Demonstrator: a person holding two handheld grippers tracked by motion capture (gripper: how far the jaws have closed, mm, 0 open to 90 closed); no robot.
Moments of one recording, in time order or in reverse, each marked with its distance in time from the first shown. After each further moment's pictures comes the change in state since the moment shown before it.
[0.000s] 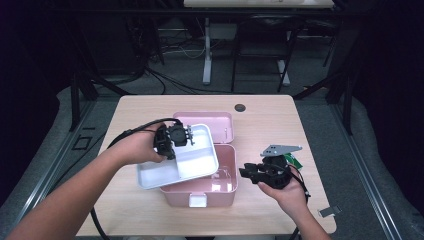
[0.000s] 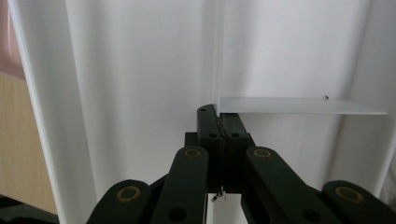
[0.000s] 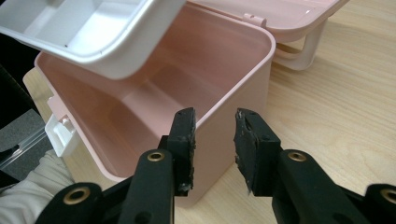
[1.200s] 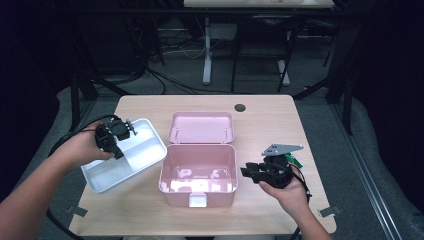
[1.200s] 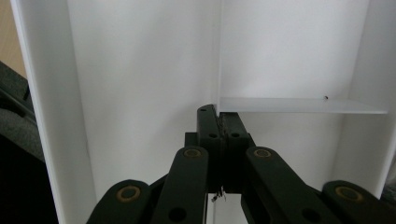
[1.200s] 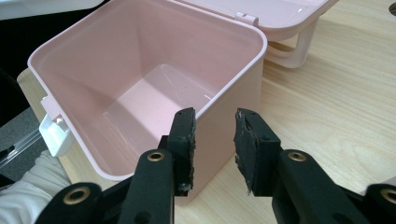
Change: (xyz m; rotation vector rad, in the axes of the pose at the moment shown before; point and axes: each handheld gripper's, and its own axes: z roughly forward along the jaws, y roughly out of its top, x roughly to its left) left arm 0.042 -0.129 0.006 0.058 -0.003 -0.364; right arm -0.002 0.000 -0.002 0.008 -0.014 0.010
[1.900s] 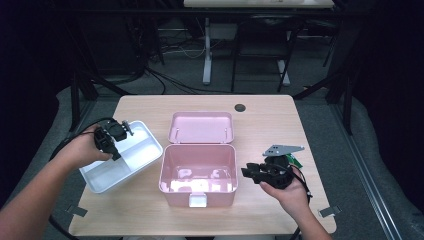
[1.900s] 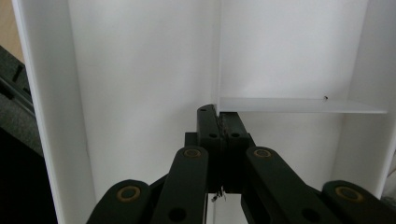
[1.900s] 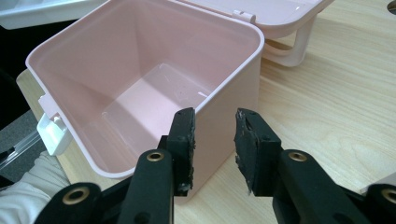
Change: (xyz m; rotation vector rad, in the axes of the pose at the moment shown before) left arm 0.014 -0.007 0.031 0.016 -0.020 -0.080; right arm -0.002 -0.003 0.000 -0.008 0.001 0.005
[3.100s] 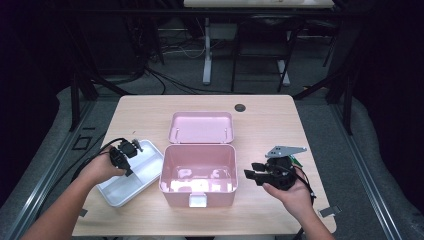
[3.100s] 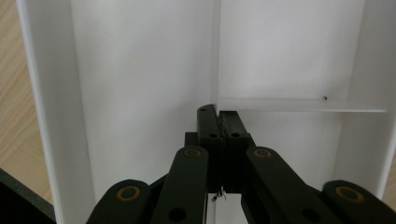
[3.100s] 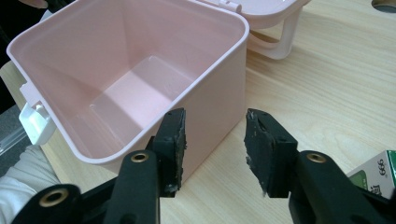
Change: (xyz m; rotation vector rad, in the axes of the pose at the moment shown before) left arm -0.004 0.001 0.095 0.010 -0.074 -0.078; right arm -0.004 -0.005 -0.004 0.017 -0.032 -0.017
